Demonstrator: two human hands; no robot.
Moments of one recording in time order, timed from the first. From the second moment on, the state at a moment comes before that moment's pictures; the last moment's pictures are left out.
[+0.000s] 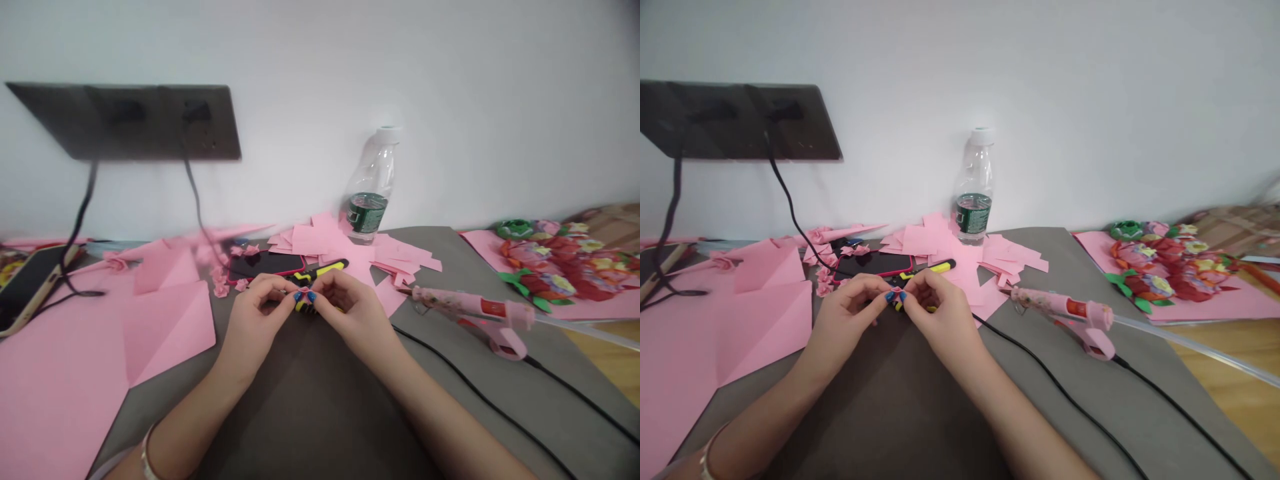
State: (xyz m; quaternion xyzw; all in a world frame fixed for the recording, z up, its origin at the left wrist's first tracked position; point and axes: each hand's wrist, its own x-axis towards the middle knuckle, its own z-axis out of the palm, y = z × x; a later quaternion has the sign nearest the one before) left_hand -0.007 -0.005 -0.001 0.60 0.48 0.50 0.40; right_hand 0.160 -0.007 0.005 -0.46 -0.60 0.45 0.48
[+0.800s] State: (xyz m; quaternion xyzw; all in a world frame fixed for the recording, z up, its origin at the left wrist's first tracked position) left_hand -0.008 -0.006 0.007 0.65 0.50 0.49 0.30; right_hand 0.159 -0.006 0.004 -0.43 -0.55 0.50 0.52
